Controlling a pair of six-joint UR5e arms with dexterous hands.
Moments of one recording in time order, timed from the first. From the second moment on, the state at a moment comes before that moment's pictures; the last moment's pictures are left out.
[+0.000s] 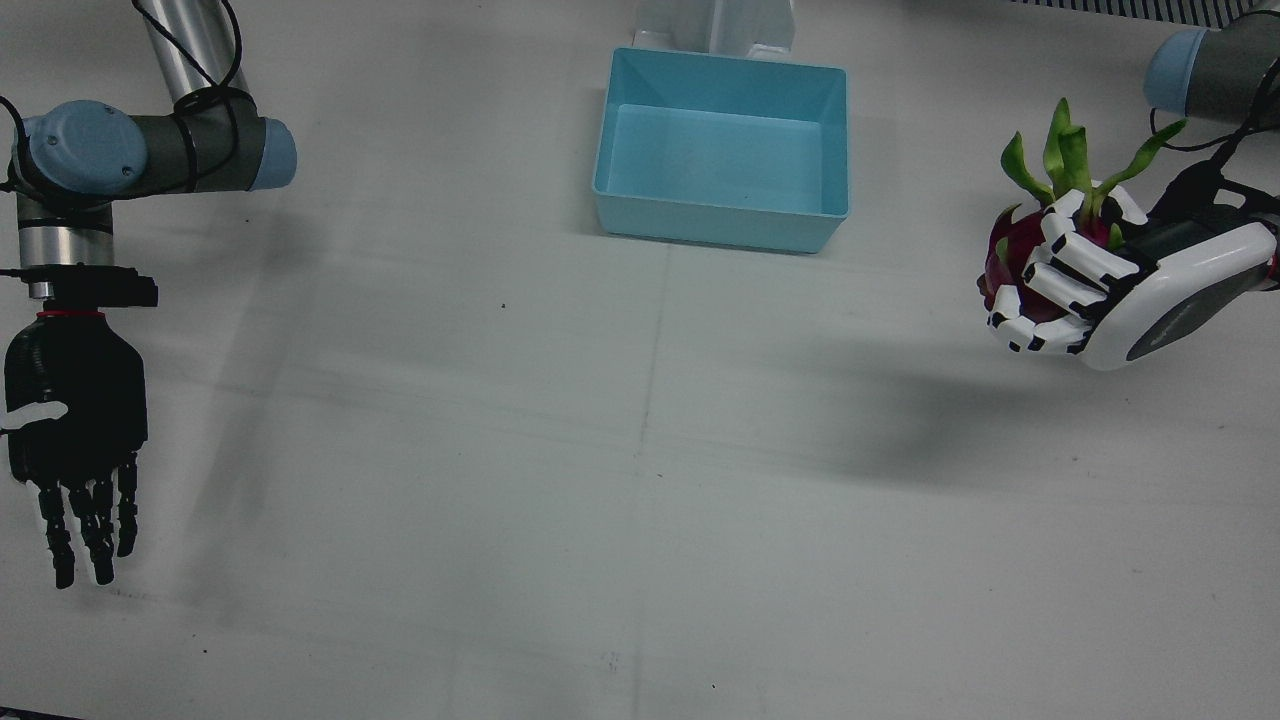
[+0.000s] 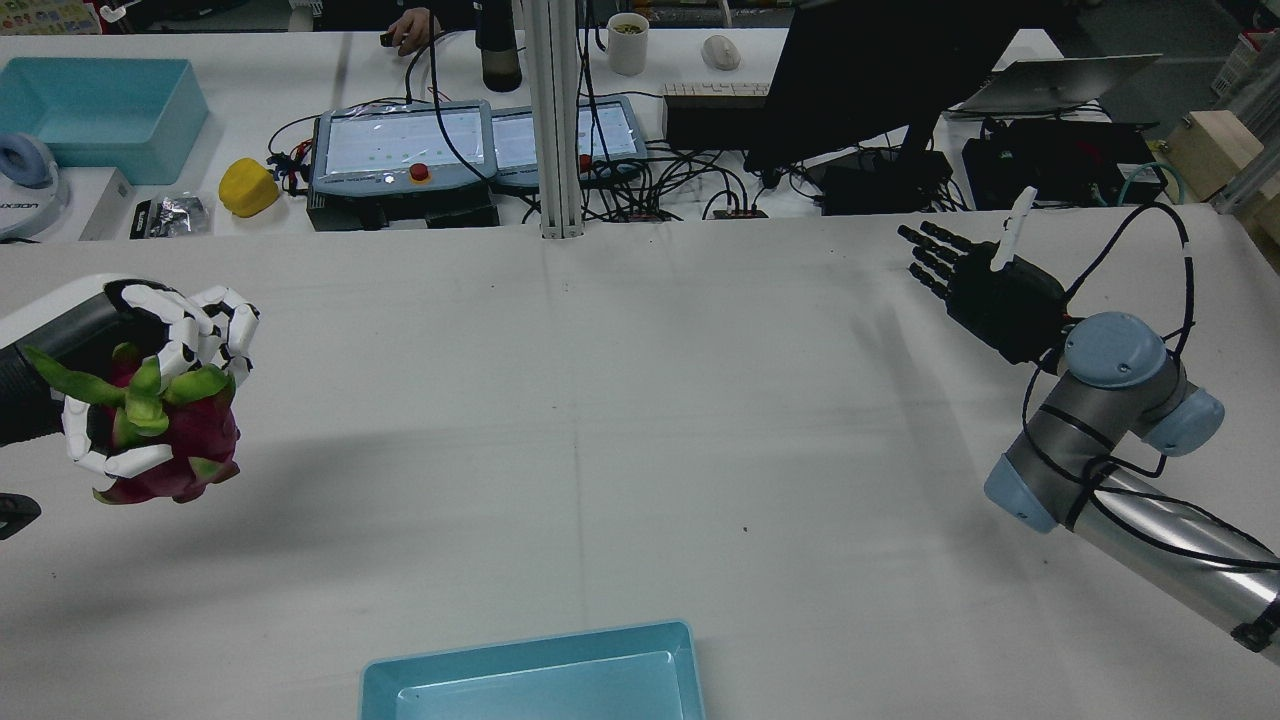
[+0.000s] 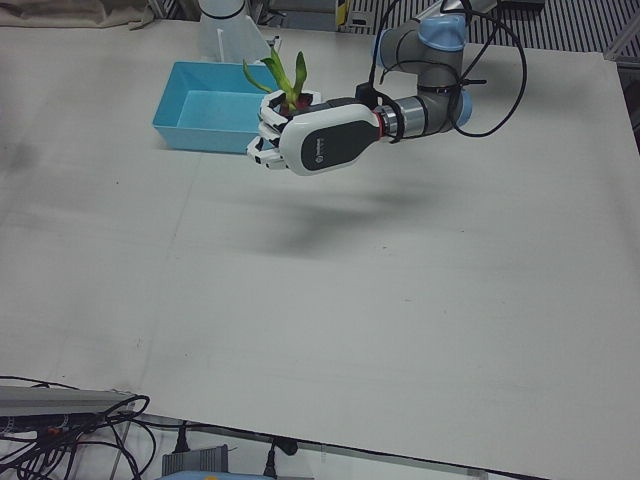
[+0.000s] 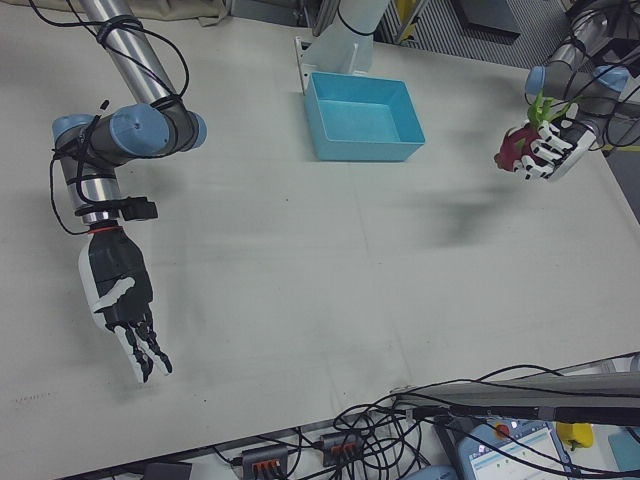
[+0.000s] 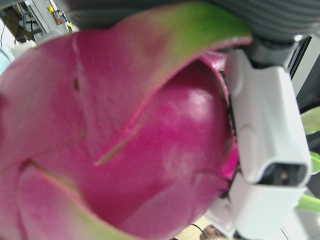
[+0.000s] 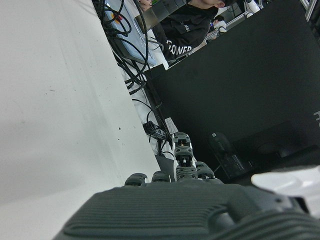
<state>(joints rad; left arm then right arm) -0.85 -1.56 -1.99 -0.39 1.61 0.45 0.98 -1.20 1.30 -3.33 -1.37 0.51</state>
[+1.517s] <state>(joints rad) -0.40 -1.88 -1.78 -0.61 1.53 0.33 0.98 -1.20 1.30 -3.33 -1.37 0.51</state>
